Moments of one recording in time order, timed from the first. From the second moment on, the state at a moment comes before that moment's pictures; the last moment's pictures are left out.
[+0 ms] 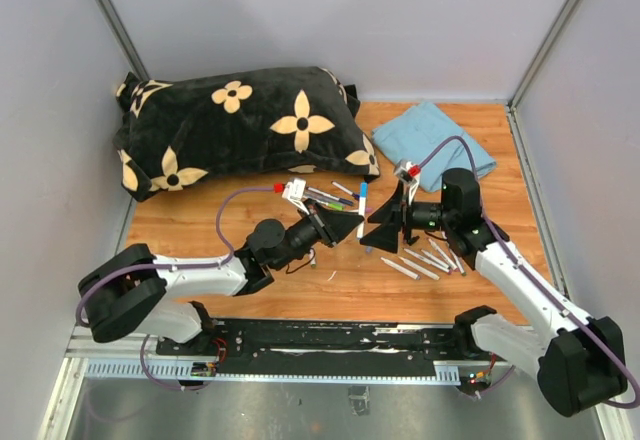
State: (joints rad) left arm -1.00 1.32 0.46 0.98 -0.12 -0.87; right arm 0.36 1.00 0.64 -0.02 -1.00 0.14
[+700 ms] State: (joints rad) left arm -1.03 1.39 0.50 1.07 -0.13 -0.85; right arm 0.39 1.02 0.63 -0.01 -0.96 0.21
